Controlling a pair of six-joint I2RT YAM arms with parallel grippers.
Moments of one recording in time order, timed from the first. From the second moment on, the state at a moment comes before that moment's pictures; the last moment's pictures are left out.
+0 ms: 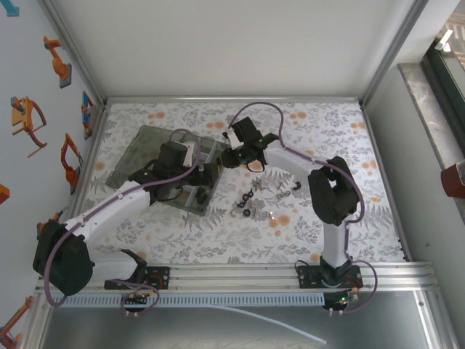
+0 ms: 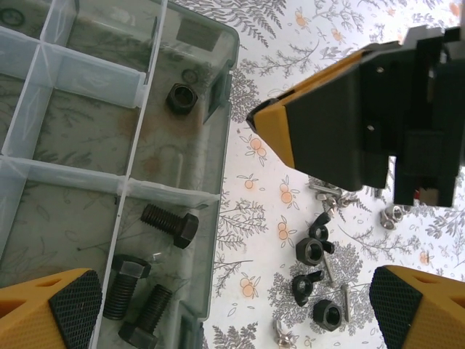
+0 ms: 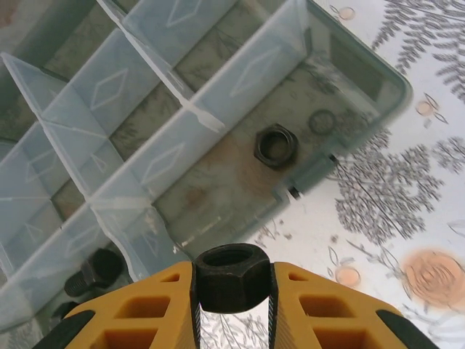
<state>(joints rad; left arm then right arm) -0.62 1.26 0.88 -0.35 0.08 -0.50 0.66 1.98 1.51 -0.47 -0.25 0.24</state>
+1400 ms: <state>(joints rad) -0.61 1.18 0.84 -0.39 0.10 -0.52 0.68 1.97 1.49 -0.46 -0.29 0.24</state>
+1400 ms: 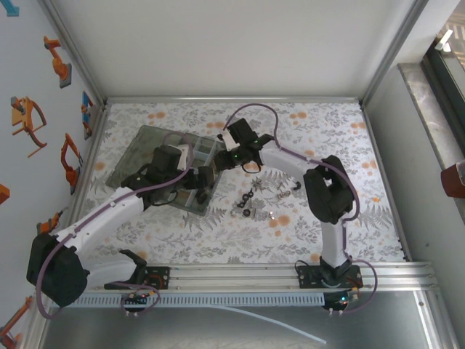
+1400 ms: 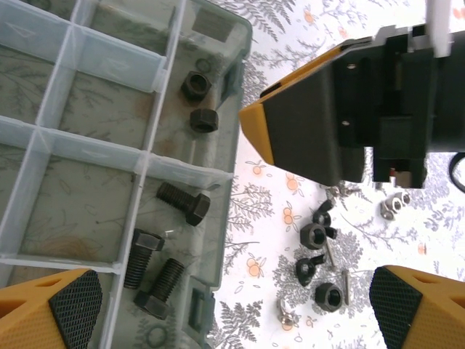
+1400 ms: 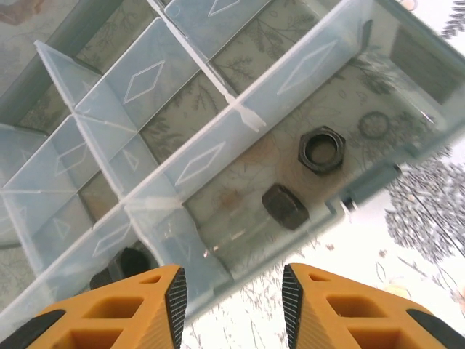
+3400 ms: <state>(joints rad) -0.73 1.30 0.85 -0.30 0.18 -0.45 0.77 1.80 1.11 -0.53 -0.05 0.33</state>
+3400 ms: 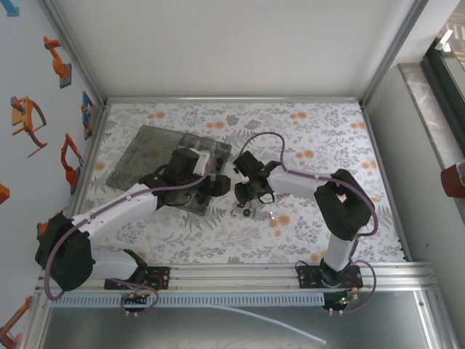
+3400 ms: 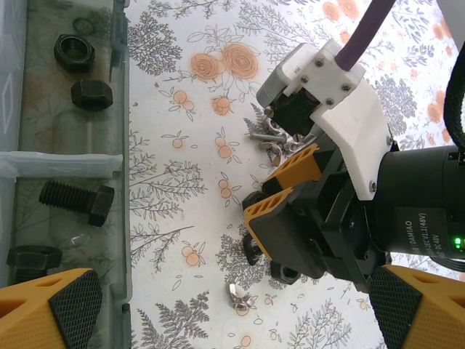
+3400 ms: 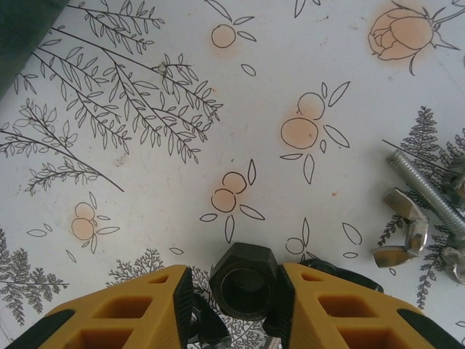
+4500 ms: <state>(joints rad) -0.73 1.30 0.85 -0.27 0.18 -0.46 0.79 1.90 1.29 -0.67 0.02 0.22</state>
